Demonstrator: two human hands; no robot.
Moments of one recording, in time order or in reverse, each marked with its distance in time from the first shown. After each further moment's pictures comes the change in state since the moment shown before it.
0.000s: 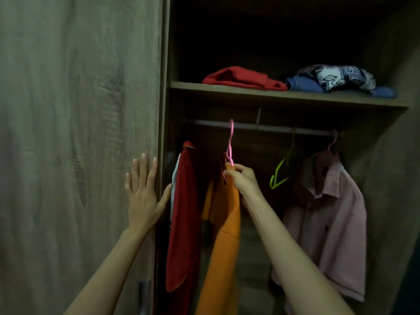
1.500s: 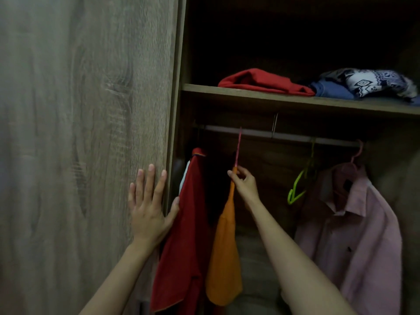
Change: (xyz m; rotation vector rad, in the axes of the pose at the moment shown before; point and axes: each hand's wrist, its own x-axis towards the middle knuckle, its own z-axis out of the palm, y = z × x) left_hand 0.001 -0.011 0.019 0.081 0.187 0.080; right_hand 0.113 0.064 0.018 -0.102 -0.040 -0.167
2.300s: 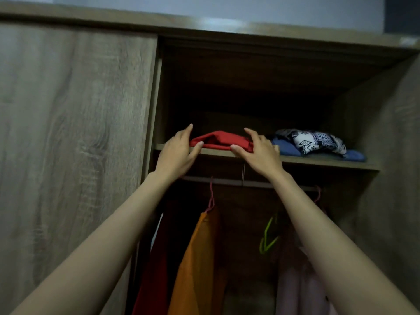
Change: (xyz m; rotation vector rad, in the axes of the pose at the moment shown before) left_hand 0.259 0.114 -0.006 -0.300 -0.312 0.021; right_hand 0.023 -0.228 -0.107 -1.034 0.300 -0.504
